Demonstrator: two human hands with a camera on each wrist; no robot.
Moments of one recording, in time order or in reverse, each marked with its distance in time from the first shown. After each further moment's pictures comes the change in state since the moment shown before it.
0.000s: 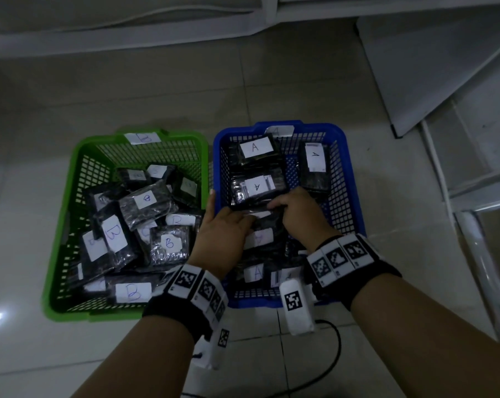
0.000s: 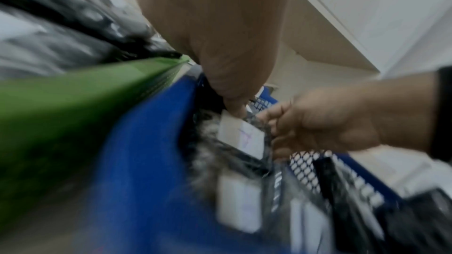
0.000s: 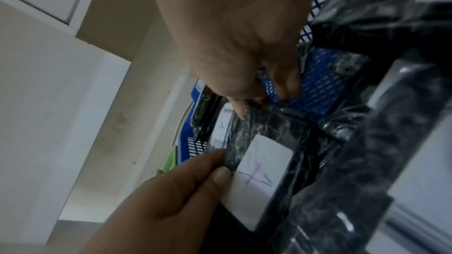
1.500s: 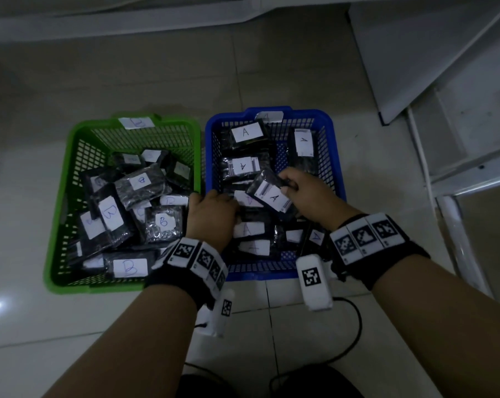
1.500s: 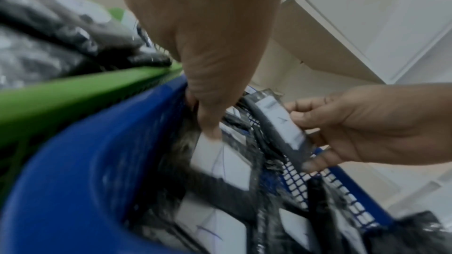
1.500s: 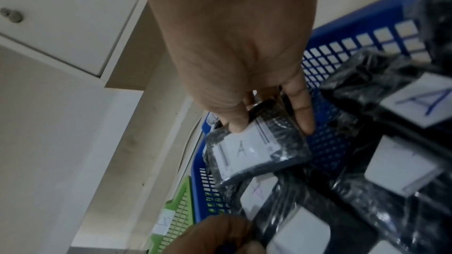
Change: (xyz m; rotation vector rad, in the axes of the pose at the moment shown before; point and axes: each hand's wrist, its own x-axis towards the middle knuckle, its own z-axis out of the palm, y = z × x) left_hand -0.002 0.012 -0.011 -0.013 -0.199 -0.183; right_hand -0.027 0.000 -0.052 0.070 -0.119 -0.060
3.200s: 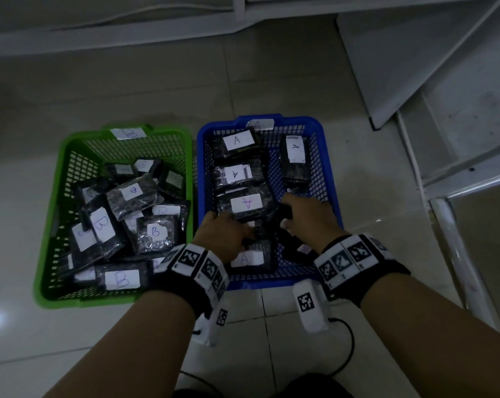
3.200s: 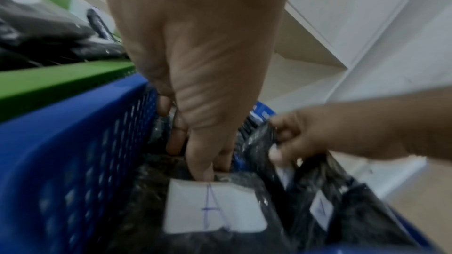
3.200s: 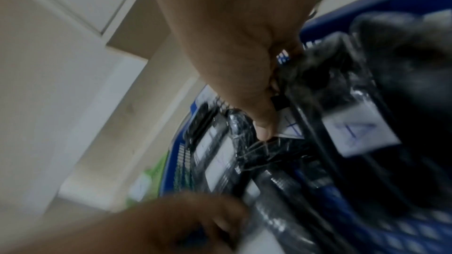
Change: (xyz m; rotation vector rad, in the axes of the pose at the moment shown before) left_hand 0.003 0.017 -0.002 0.072 -0.289 0.258; right_hand -0.021 0.018 0.012 -0.382 0.028 0.066
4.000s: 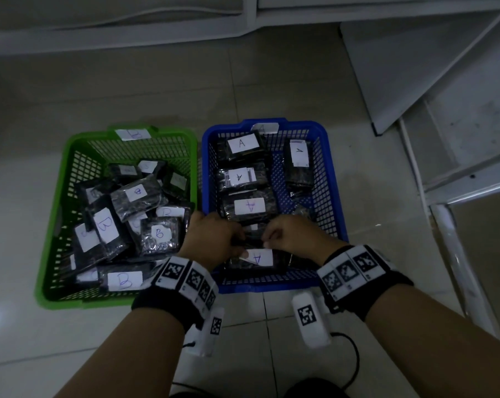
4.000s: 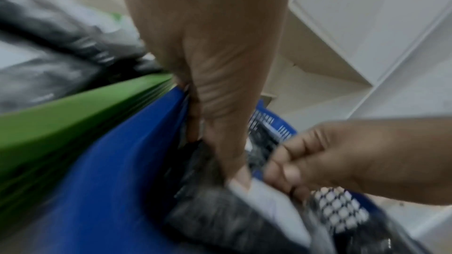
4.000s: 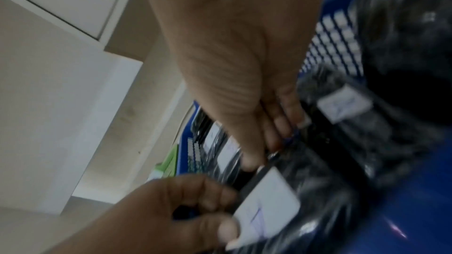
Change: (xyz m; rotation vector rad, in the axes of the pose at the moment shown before) left_hand -0.017 -0.015 -0.005 -0.167 0.115 -0.152; right_hand -0.002 -0.011 0.013 0.178 -0.253 -0.103
